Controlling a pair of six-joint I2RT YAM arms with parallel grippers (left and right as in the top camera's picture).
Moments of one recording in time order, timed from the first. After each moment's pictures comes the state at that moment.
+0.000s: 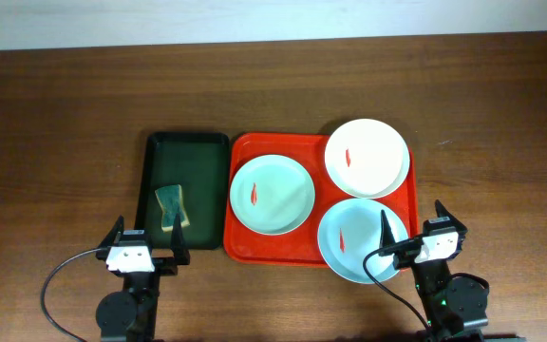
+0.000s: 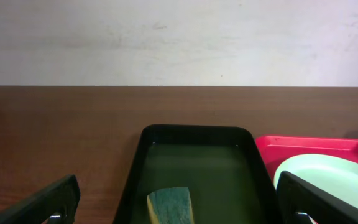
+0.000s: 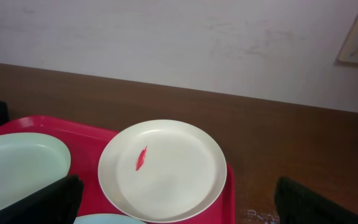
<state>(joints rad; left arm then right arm) -0.01 0.01 0.01 -0.08 -0.01 -0.02 0.12 0.01 0.01 -0.07 0.00 -0.08</state>
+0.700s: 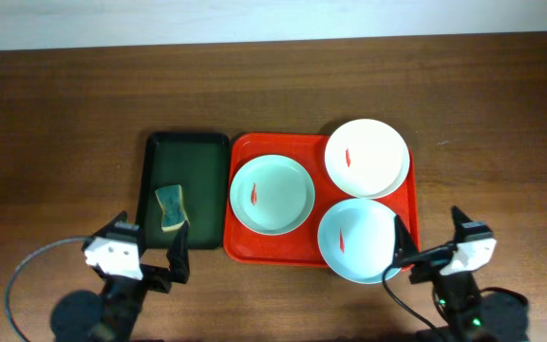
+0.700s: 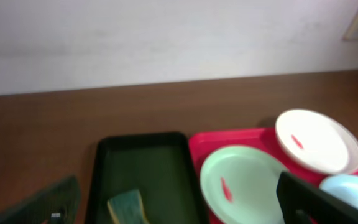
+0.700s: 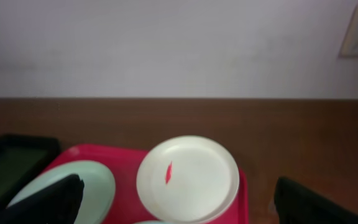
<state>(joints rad) -0.01 0.25 0.58 -0.55 0.21 -0.02 0.12 0.05 0.40 -0.46 -0.04 0.08</state>
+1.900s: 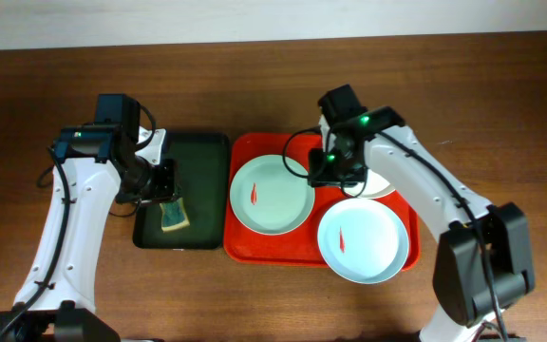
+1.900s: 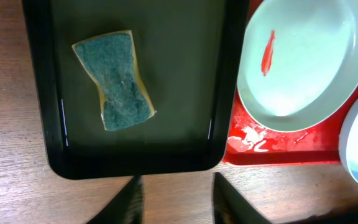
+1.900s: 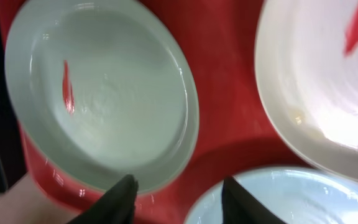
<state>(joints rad) -0.01 1.57 1.38 -1.26 0.20 -0.05 0.39 1.85 1.43 -0.97 -0.22 0.35</state>
